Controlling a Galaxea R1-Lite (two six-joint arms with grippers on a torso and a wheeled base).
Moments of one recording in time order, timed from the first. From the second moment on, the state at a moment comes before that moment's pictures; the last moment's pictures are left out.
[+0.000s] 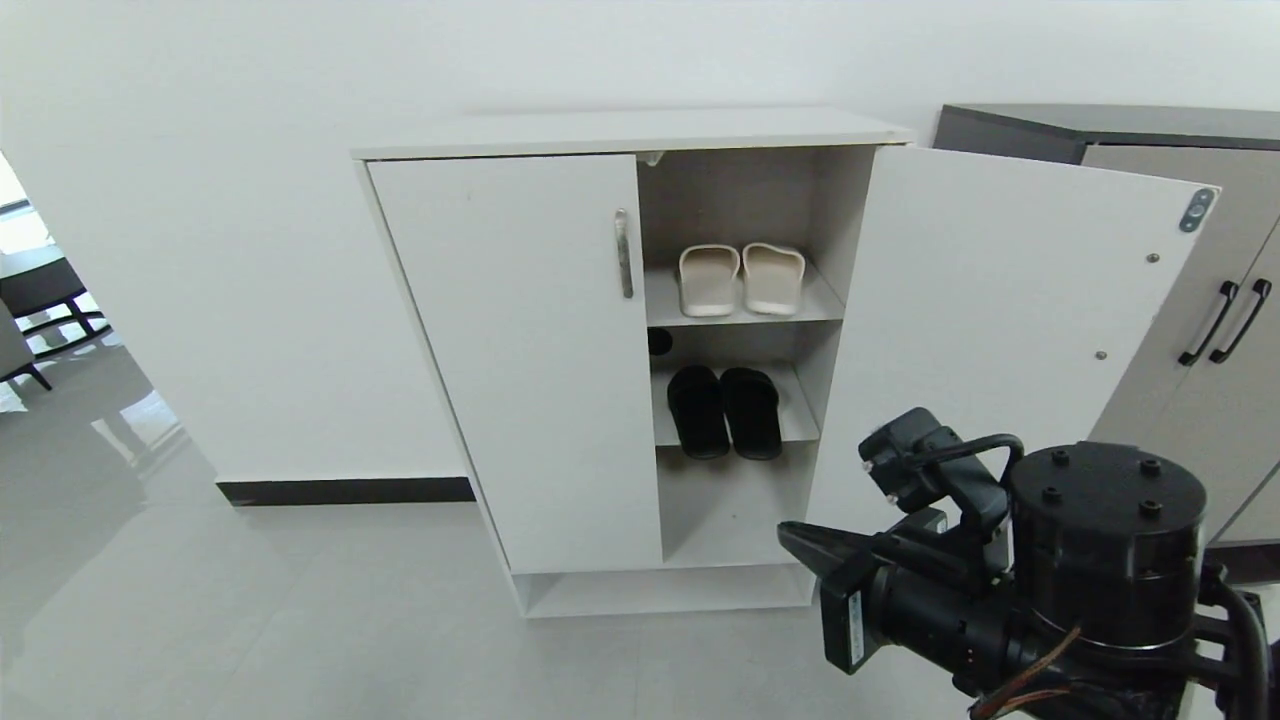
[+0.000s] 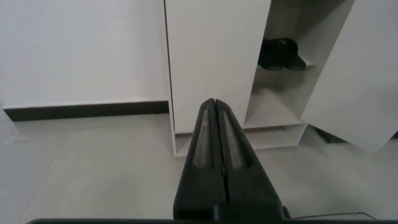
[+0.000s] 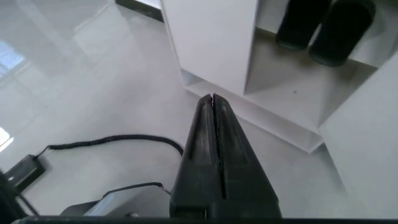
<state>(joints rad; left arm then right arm) 0.00 0.00 0.00 0.00 -0.05 -0.01 0.90 1.63 -0.60 -0.76 -0.20 0.16</state>
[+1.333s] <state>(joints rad) 0.00 0.00 0.00 0.00 -0.05 -0.01 0.90 1.63 -0.58 -0.76 -0.19 0.16</state>
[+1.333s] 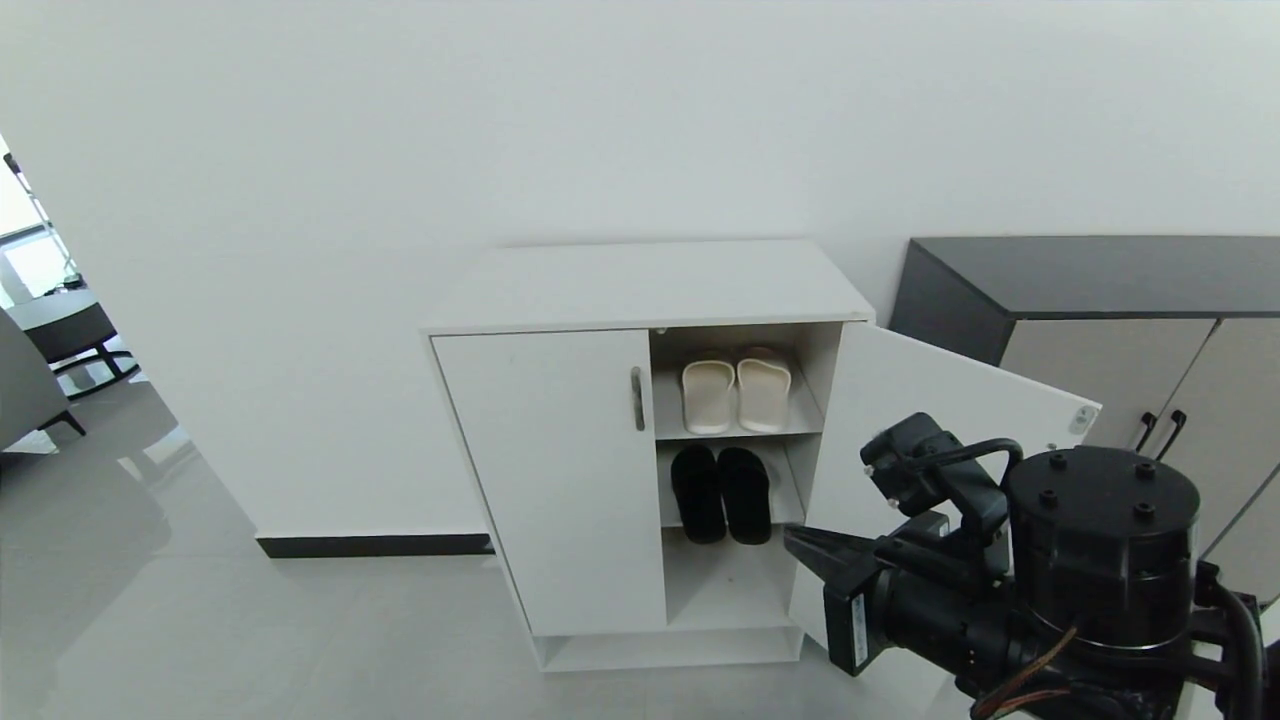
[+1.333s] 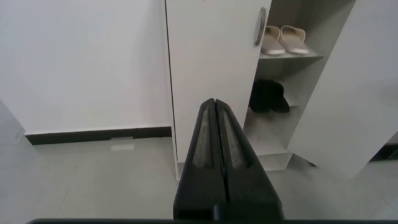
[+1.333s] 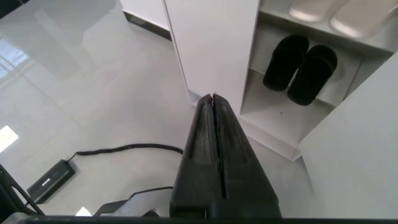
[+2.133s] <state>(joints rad) 0.00 0.00 0.00 0.00 -0.05 -0.01 0.90 1.64 -0.58 -0.76 -0.18 0.16</state>
